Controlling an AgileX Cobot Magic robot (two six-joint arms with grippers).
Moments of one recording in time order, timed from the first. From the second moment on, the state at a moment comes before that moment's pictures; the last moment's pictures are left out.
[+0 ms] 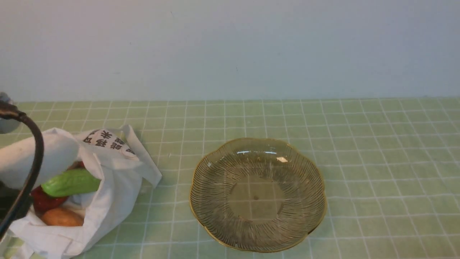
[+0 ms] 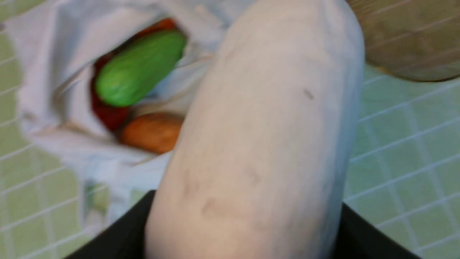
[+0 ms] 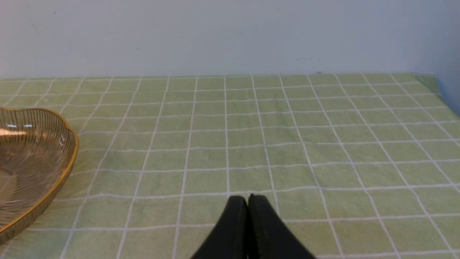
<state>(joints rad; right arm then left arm) -0.04 -0.01 0.02 -0.01 0.37 0.03 -0.04 0.84 -1.02 -0.22 1.25 0.34</state>
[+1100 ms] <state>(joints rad) -0.04 -0.01 0.02 -0.01 0.37 0.03 -0.49 1.86 -1.38 -0.39 0.88 0.40</state>
